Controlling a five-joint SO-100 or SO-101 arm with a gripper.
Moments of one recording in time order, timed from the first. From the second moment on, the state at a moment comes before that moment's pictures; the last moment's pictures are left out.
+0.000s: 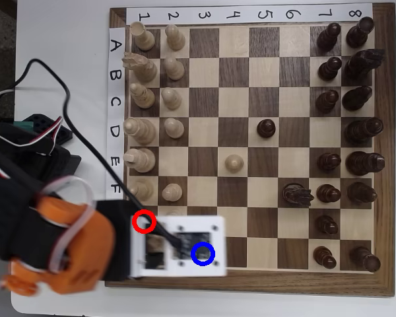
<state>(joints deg) 33.8 105.6 80.3 92.6 65.8</state>
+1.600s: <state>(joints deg) 37.4 75.6 71.4 84.4 72.2</state>
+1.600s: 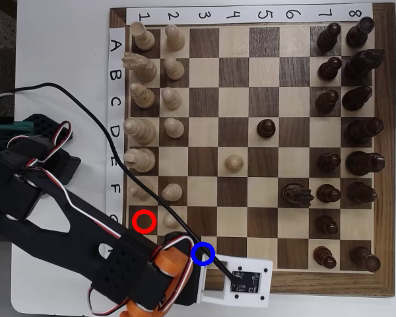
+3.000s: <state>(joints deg) 37.5 74.6 73.5 83.1 70.5</state>
